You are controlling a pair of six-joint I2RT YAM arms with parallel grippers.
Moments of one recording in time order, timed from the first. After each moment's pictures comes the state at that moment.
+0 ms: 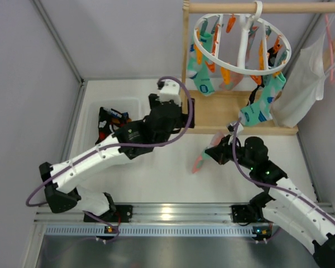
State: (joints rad) left arm -1.10 1.40 1.54 -0.47 -0.71 -0.40; right arm 0.53 0.66 0.43 -0.06 -0.33 0.37
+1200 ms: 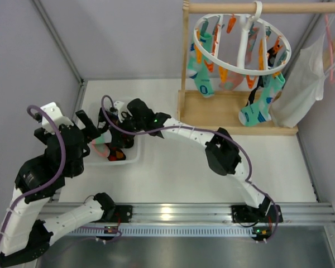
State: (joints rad) left arm -0.77 0.76 1.45 -1.11 -1.08 -0.55; right arm 1.01 2.35 2.12 -0.25 -0.47 0.15
